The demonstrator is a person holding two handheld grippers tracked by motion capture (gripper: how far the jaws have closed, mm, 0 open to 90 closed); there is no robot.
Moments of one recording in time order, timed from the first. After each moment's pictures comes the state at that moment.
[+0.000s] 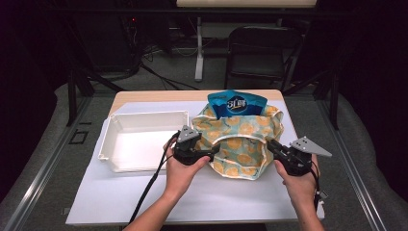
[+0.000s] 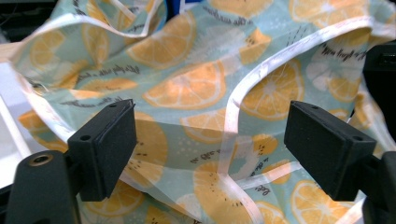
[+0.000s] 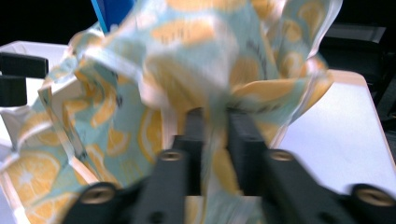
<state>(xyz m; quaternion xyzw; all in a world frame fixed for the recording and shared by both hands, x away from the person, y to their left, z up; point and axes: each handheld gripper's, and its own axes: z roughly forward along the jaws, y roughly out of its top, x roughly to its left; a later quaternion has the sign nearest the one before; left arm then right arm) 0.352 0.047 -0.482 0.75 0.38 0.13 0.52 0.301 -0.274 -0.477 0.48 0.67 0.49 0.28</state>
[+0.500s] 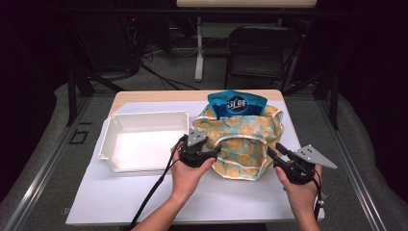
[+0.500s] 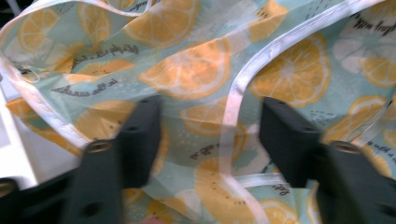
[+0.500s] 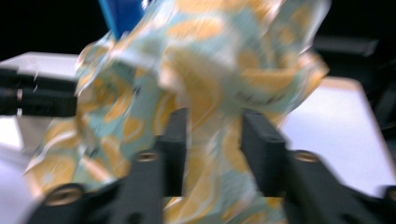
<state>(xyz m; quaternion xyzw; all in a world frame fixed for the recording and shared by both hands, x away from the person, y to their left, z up) 0.350 0.034 -0.493 0.76 0.40 0.16 0.49 0.281 -0.277 -0.478 0.48 0.64 0.51 0.31</state>
